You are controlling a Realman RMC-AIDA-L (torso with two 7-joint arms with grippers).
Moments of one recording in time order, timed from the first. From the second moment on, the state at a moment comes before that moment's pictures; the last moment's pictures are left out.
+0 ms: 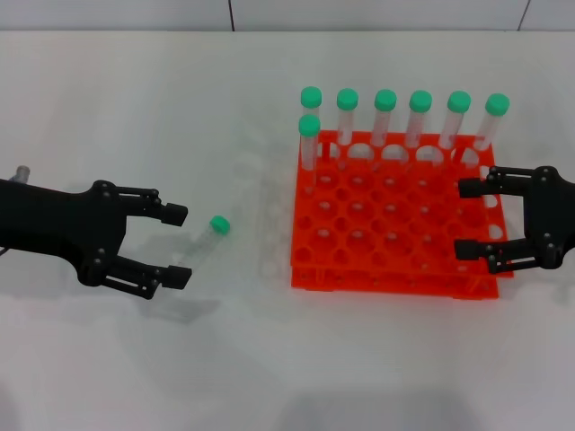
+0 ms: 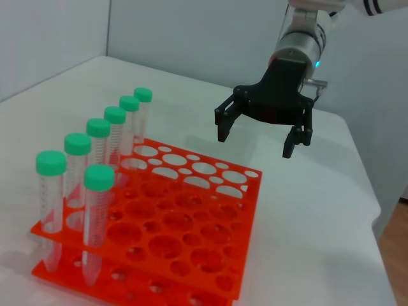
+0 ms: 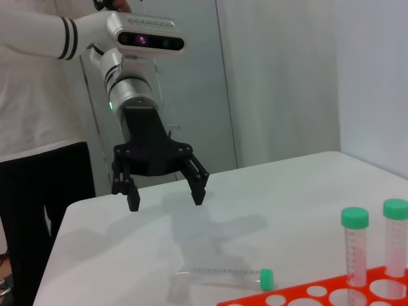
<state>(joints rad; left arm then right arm) -0.60 -1.91 0.72 0.66 2.18 1.85 -1.35 0.55 1.86 -1.01 -0.45 -1.70 -1.63 1.13</state>
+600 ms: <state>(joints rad) -0.60 -1.92 0.72 0.67 2.18 1.83 -1.39 0.55 1.87 -1.01 -0.45 -1.69 -1.62 1.13</state>
